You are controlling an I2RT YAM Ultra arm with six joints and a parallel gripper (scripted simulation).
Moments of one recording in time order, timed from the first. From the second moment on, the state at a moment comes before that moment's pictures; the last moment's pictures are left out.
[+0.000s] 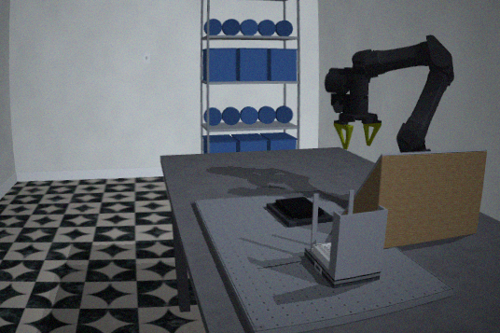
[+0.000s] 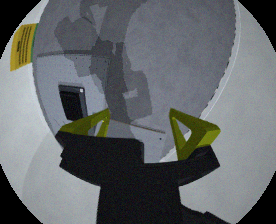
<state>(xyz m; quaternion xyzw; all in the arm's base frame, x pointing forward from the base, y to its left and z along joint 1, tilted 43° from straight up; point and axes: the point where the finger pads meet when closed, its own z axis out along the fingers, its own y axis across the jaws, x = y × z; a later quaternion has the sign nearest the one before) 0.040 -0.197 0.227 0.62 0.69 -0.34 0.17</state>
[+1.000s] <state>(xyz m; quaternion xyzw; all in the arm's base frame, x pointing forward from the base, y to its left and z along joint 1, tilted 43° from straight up) 0.076 -0.205 0.221 0.51 0.78 -0.34 0.11</state>
